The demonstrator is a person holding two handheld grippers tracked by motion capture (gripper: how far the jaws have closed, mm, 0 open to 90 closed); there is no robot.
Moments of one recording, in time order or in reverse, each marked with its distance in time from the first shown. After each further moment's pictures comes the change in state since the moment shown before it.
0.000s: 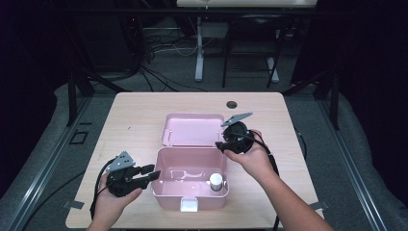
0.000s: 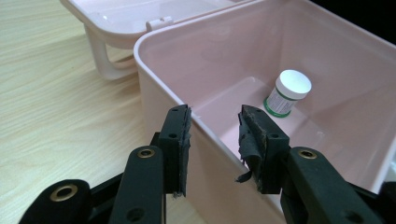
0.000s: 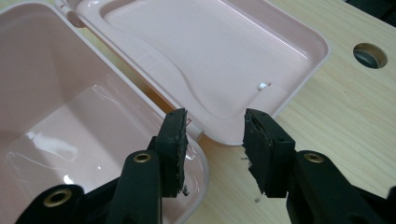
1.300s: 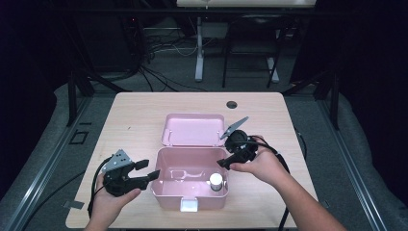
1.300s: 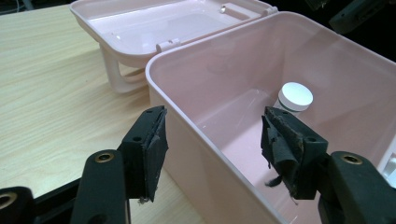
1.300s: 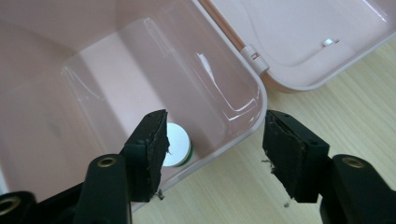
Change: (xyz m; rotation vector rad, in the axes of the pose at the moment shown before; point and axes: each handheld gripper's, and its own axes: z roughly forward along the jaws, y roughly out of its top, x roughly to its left) left arm -0.002 0.007 -0.009 -0.036 0.025 0.011; right arm 0.011 -0.009 -0.019 0.180 0.156 -0.157
